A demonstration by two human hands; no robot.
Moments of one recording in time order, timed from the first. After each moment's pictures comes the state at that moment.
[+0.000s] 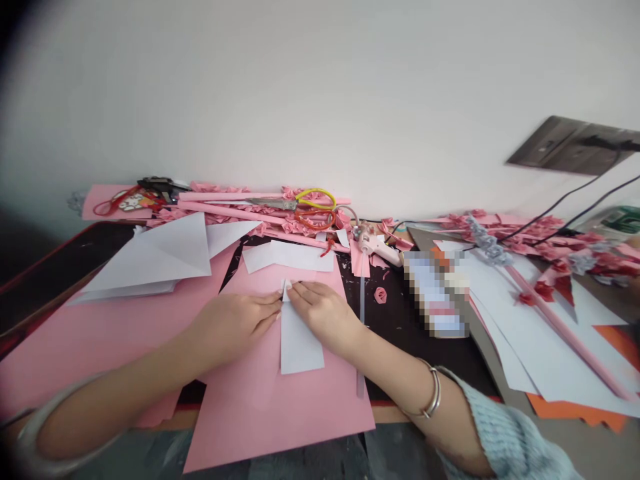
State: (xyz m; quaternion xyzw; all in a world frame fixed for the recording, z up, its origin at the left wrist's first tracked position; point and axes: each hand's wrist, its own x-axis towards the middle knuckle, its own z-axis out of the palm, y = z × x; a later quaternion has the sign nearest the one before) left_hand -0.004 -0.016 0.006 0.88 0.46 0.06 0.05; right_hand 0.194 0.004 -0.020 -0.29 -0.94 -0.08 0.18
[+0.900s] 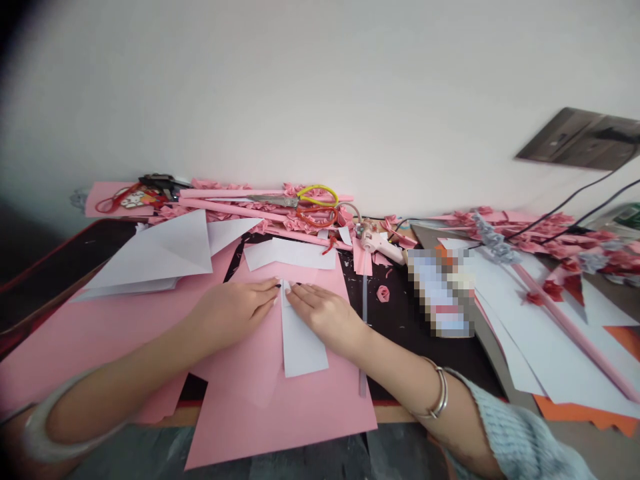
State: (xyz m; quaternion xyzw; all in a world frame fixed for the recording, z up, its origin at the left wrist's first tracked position) left_hand -0.009 -0.003 0.002 0.87 0.48 0.05 0.03; right_hand 0.197 -0.001 -0.020 -0.29 -0.95 -0.07 0.13
